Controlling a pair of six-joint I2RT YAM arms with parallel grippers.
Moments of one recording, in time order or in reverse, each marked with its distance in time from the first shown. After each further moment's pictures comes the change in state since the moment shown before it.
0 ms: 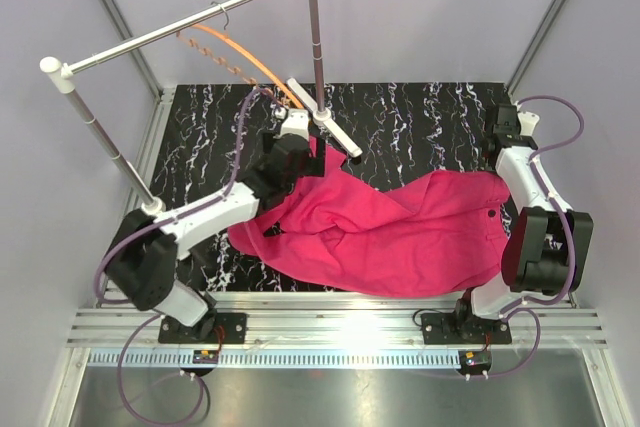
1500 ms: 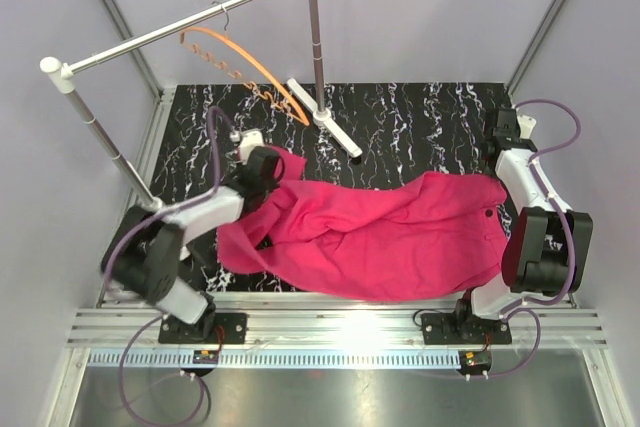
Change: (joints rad) left arm 0.209 0.143 -0.165 0.004 0.025 -0.256; right arm -0.005 -0.004 -0.031 0.018 -0.064 -0.013
